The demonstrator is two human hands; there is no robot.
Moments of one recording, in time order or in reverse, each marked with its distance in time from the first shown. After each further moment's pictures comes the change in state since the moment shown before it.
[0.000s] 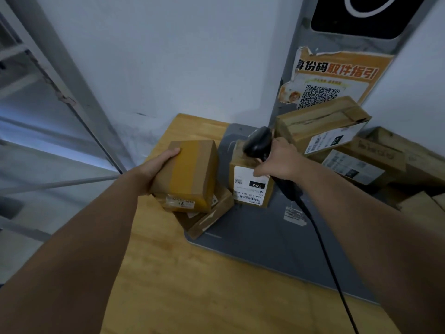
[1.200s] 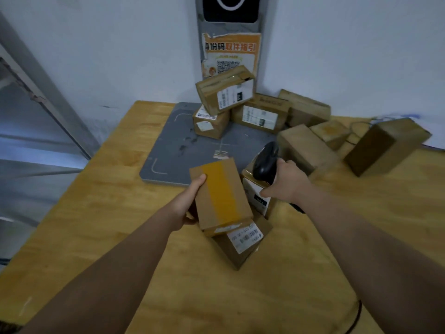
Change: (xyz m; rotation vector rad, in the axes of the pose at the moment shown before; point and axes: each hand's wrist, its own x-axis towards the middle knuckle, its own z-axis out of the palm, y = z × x) left_hand -0.208 -0.148 0.251 0.040 -0.084 -0.037; right_hand -0.301 0.163 0.000 -0.040 0.065 0.209
